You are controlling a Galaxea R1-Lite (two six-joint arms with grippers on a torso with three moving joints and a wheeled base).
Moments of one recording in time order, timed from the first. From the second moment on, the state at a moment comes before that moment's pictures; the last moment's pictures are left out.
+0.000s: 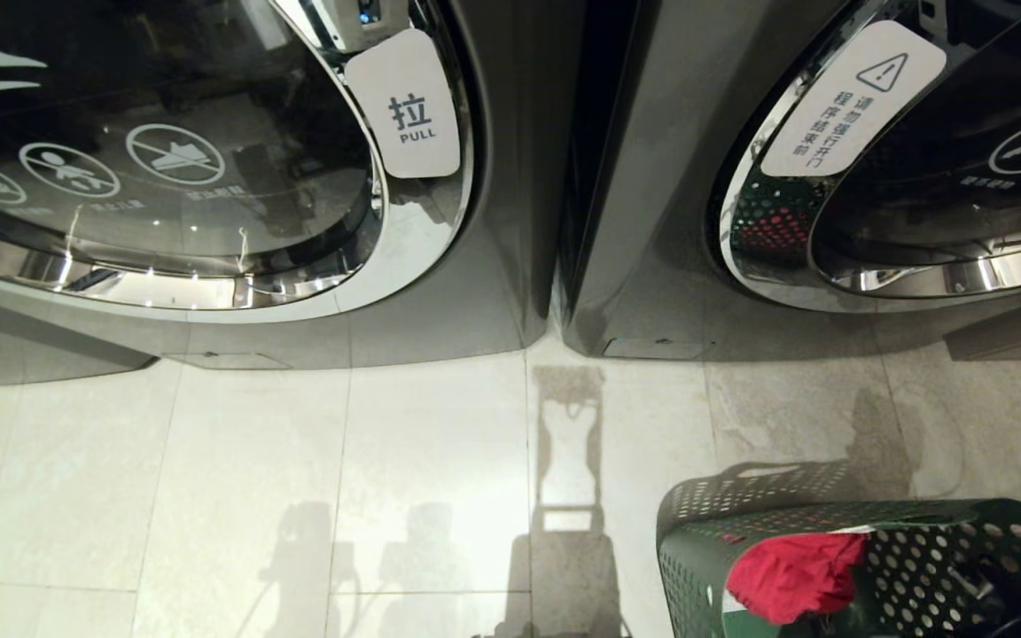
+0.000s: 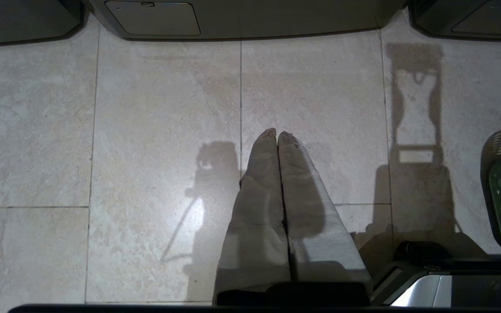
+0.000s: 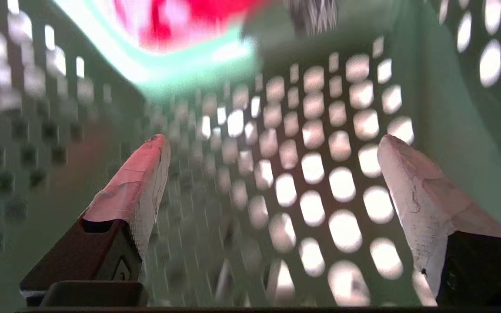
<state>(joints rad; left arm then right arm) -0.01 0.00 0.00 0.00 0.00 0.00 -0.68 2.45 -0.40 -0.84 0.53 -0.38</state>
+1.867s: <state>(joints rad) 0.00 0.00 0.00 0.00 0.00 0.00 -0.61 2.82 -0.44 -1.52 0.65 -0.37</state>
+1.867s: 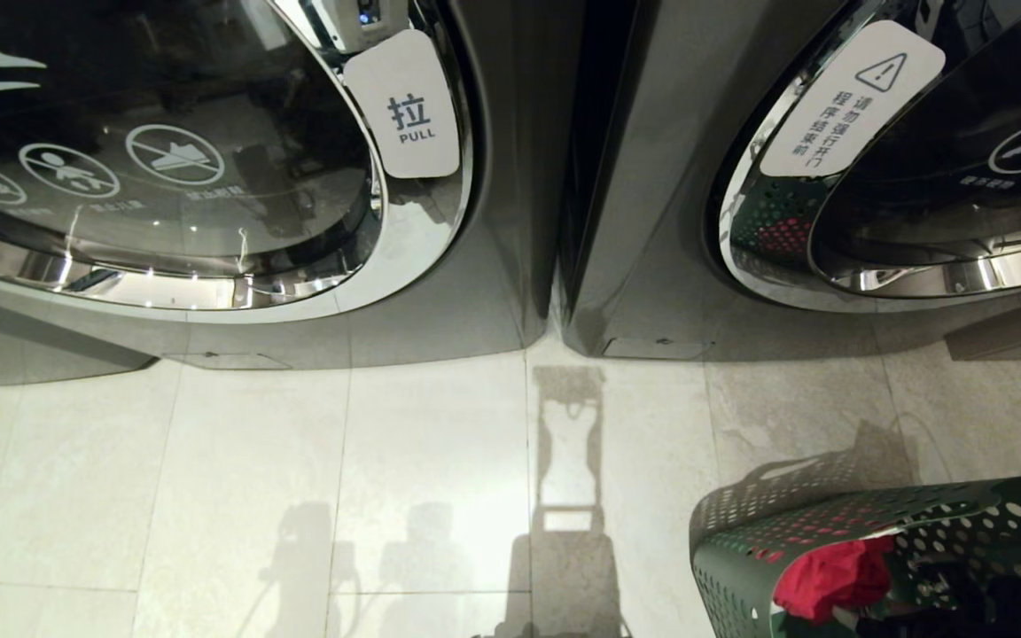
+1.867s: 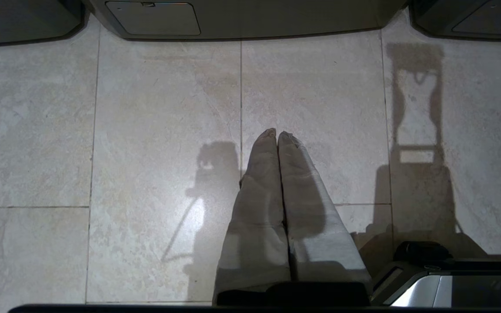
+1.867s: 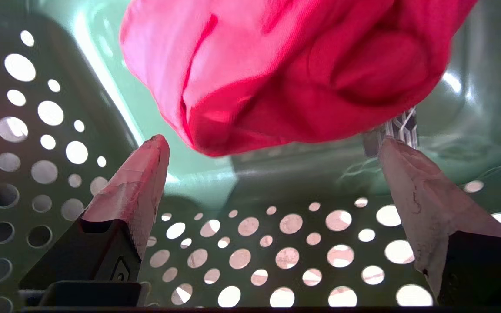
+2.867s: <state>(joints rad) -0.01 0.00 0.00 0.00 0.00 0.00 -0.57 2.82 -0.66 -1.52 0.64 -0.16</state>
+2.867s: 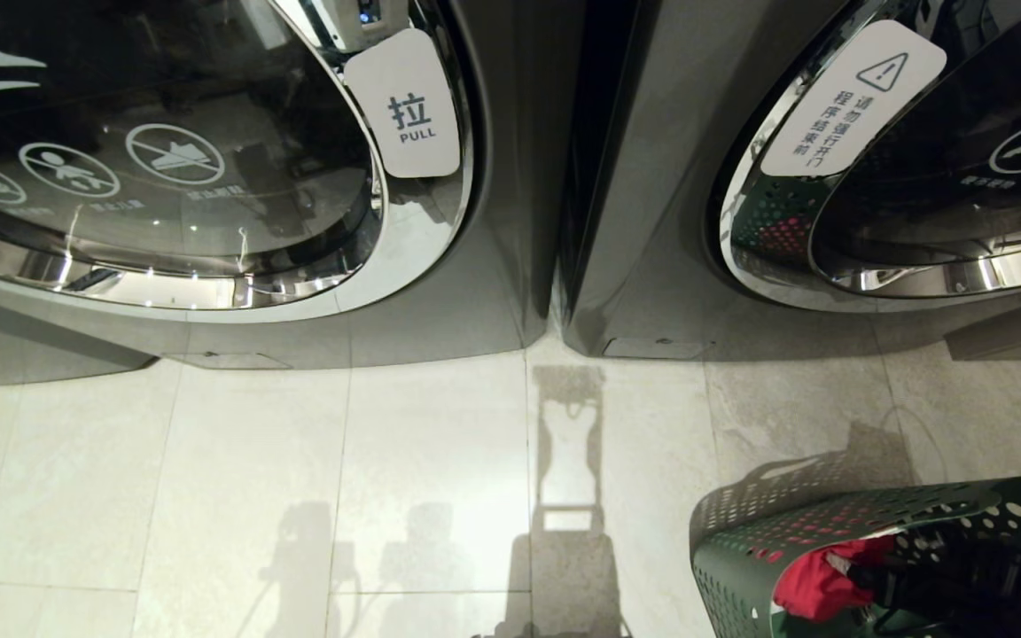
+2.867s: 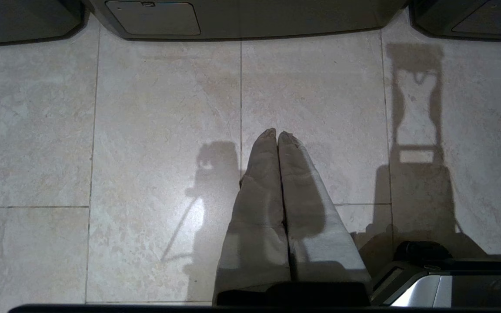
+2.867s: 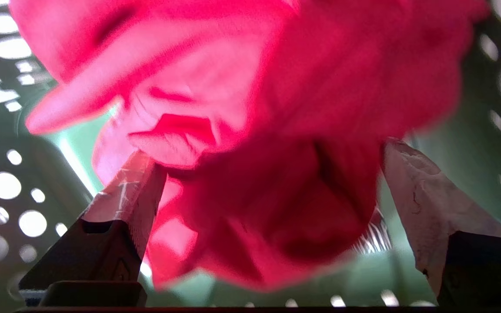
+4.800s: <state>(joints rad) -0.01 0.00 0.00 0.00 0.00 0.00 -0.57 2.46 -0.47 -1.24 0.56 -0.17</state>
